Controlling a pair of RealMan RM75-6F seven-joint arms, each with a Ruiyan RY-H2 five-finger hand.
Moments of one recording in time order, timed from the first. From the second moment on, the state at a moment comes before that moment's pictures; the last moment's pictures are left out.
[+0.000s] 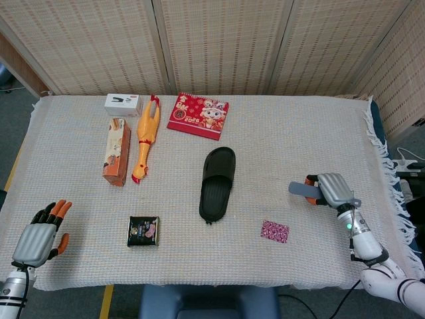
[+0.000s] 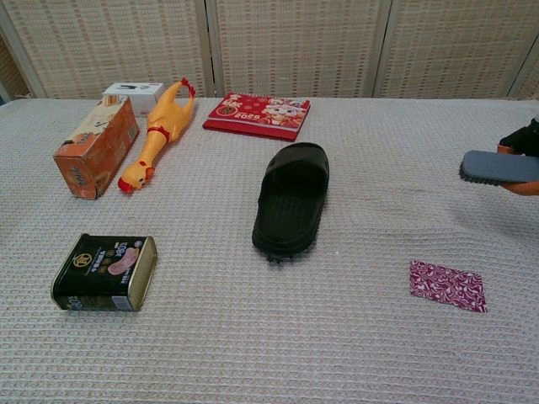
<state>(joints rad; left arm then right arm) -0.19 -1.18 -0.01 -1.57 1.42 1.30 0.17 0.51 -1.41 0.12 -1.11 -1.39 0.95 0.37</state>
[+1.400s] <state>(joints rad) -0.22 -1.18 -0.01 -1.53 1.40 1.23 0.08 1.17 -1.60 0.22 -0.81 -1.06 0.09 0.40</state>
